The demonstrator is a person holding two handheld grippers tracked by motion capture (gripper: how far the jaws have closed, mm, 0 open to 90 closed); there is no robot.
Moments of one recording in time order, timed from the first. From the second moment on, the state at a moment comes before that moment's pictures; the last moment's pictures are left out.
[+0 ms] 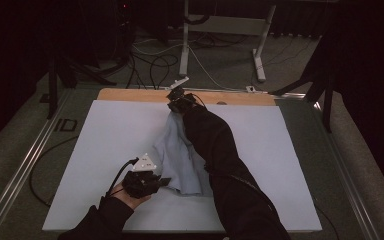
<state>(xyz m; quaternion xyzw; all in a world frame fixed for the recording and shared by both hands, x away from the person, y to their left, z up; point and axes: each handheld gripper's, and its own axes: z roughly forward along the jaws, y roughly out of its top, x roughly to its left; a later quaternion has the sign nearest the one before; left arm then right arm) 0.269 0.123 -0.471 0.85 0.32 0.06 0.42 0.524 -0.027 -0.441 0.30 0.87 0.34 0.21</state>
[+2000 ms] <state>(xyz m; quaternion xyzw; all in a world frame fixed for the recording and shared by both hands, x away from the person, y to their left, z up) 0.290 -0.011 -0.443 0.90 0.20 0.05 0.39 0.512 -0.142 -0.431 0.33 0.84 0.38 0.20</state>
